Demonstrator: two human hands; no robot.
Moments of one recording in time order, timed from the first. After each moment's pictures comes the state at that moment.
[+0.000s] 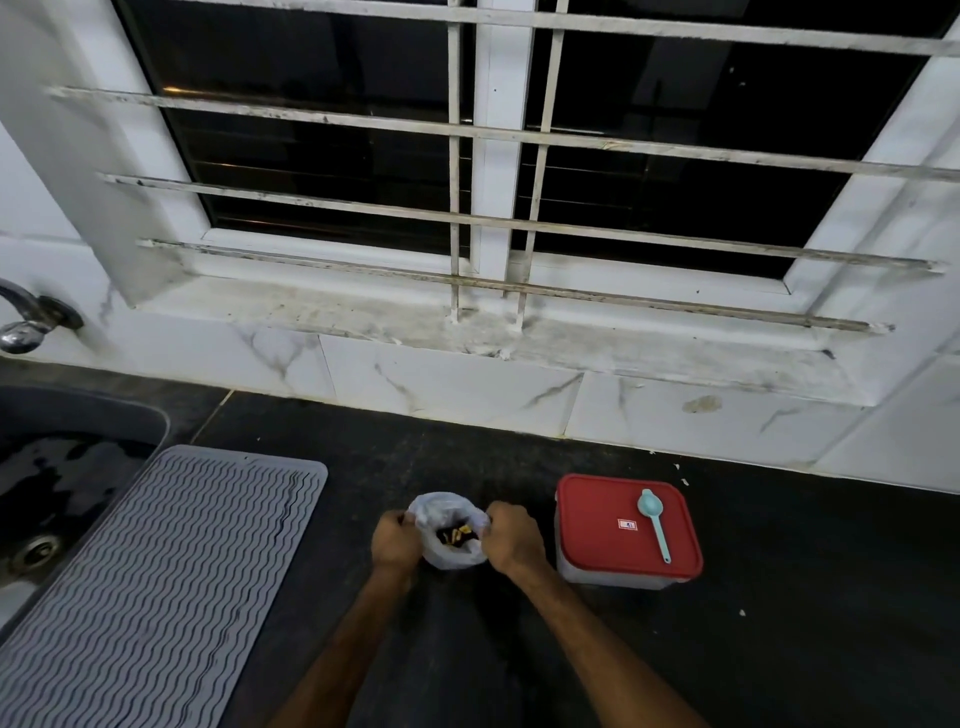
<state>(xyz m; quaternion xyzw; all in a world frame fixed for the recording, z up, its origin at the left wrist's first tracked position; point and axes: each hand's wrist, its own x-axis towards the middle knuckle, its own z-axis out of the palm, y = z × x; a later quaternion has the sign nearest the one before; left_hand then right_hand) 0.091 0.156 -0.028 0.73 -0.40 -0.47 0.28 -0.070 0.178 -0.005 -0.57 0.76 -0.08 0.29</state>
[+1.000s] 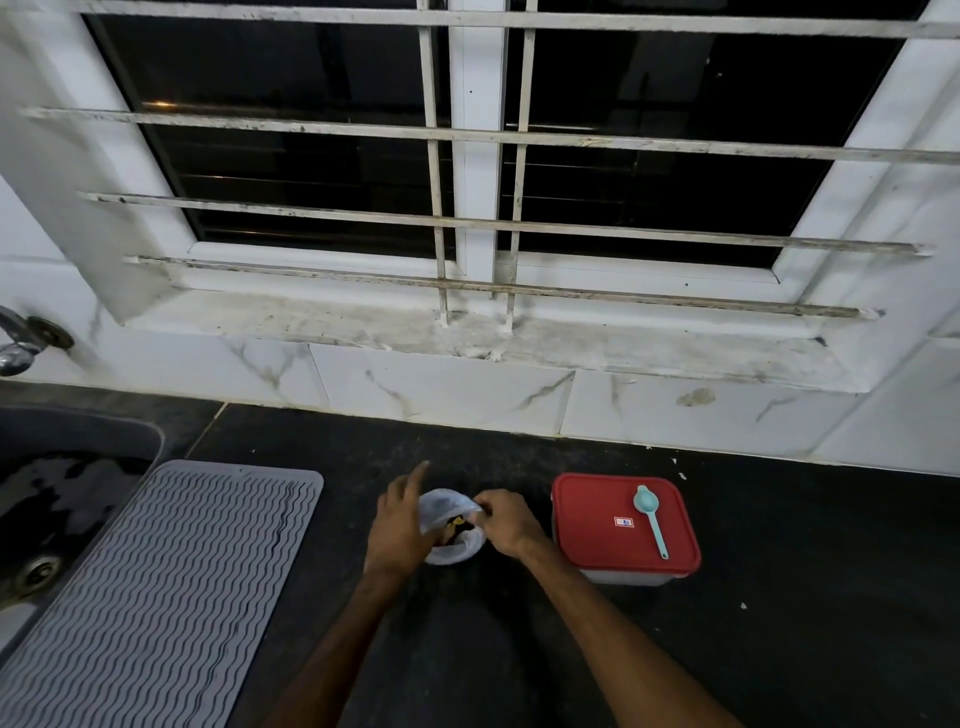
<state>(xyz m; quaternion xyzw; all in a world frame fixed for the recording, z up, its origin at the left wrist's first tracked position) 0.093 0.147 -0.016 0.62 -0.72 -0.27 0.18 -0.085 0.157 -0.005 -0.58 0.69 -0.18 0.40</state>
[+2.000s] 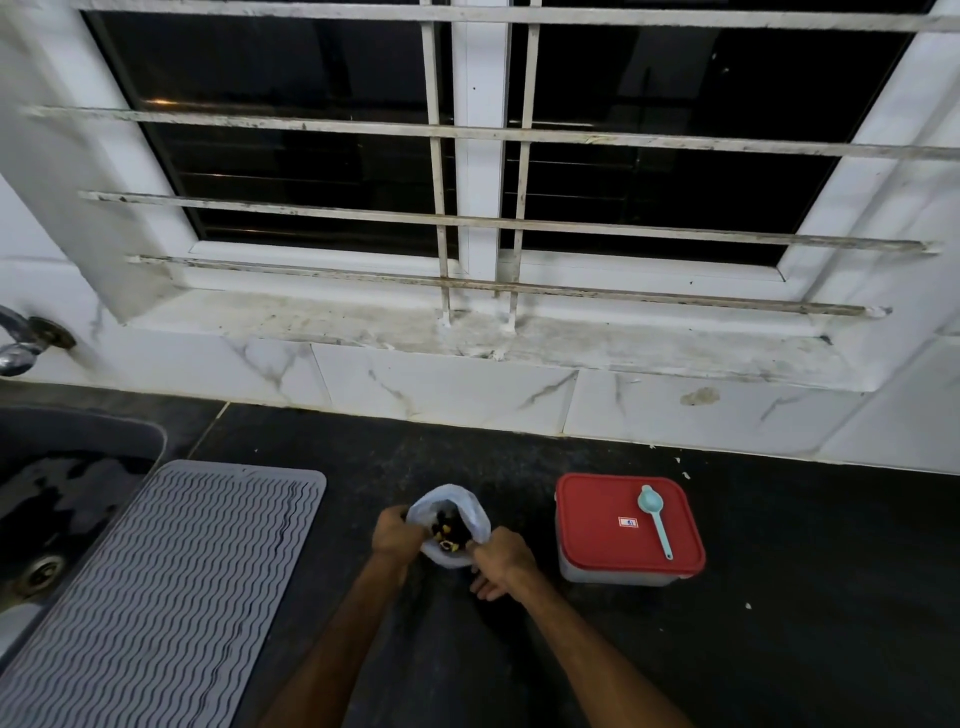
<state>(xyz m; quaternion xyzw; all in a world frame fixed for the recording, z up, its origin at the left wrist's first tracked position) 0.095 0.141 -0.024 0.68 -0.45 -0.51 0.28 -0.059 0.187 -0.018 -0.40 0.75 -0.11 0.51</state>
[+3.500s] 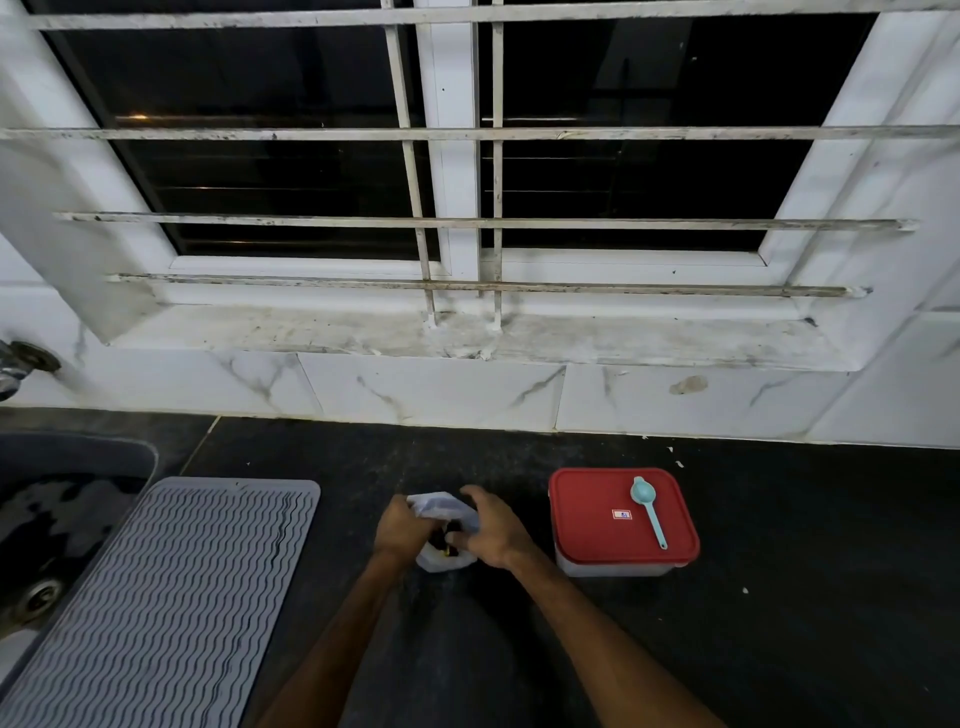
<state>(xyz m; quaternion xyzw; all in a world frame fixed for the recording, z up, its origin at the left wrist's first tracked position) 0.082 0.124 -0.017 0.69 -0.55 -0.44 0.18 -0.071 0.164 -0.011 -0.57 0.69 -0.16 0.41</state>
